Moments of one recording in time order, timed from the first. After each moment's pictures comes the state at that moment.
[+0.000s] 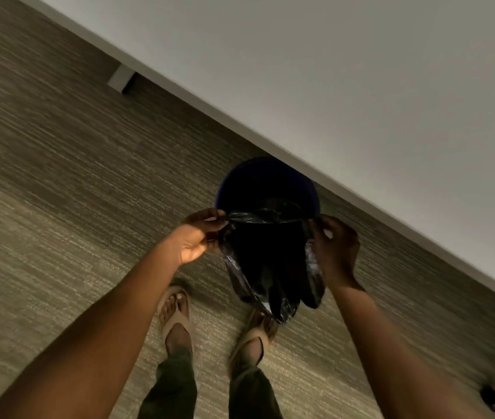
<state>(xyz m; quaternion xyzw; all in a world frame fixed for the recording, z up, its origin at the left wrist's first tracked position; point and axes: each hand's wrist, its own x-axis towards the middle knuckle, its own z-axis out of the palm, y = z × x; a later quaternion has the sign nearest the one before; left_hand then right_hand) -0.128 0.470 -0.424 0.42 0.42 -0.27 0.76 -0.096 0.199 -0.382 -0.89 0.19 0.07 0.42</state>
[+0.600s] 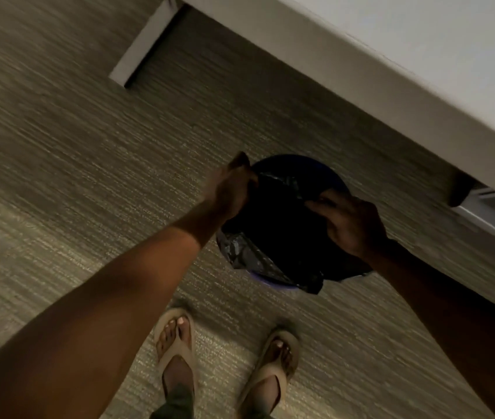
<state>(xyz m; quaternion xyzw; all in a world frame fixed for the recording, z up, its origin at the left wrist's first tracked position) -0.027 0.466 -0.511 0.95 0.02 -0.11 0.30 -0.005 0.179 -0.497 -0.92 -0.37 0.06 0.09</state>
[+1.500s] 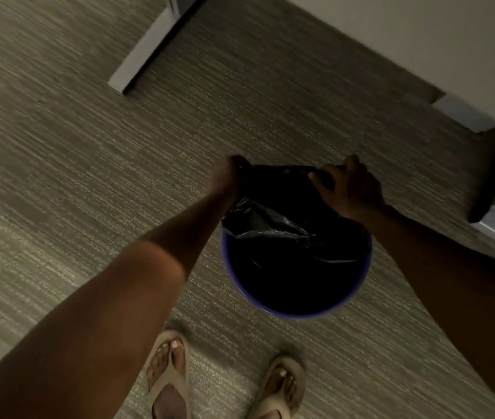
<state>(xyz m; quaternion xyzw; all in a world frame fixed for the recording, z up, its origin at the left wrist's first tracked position) 0.030 0.471 -0.563 0.85 0.27 -0.14 0.43 0.091 0.210 -0.566 -0.97 -0.18 0.12 0.10</state>
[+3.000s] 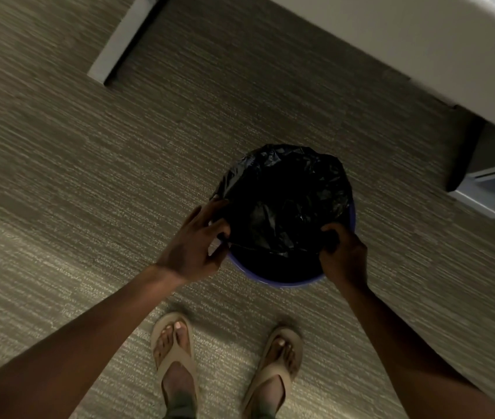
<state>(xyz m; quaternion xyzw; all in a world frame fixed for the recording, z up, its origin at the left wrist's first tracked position) -0.136 0.494 -0.555 0.93 -0.14 -0.06 0.34 -0.094 0.185 -0.538 -0.94 0.11 0.11 0.31</state>
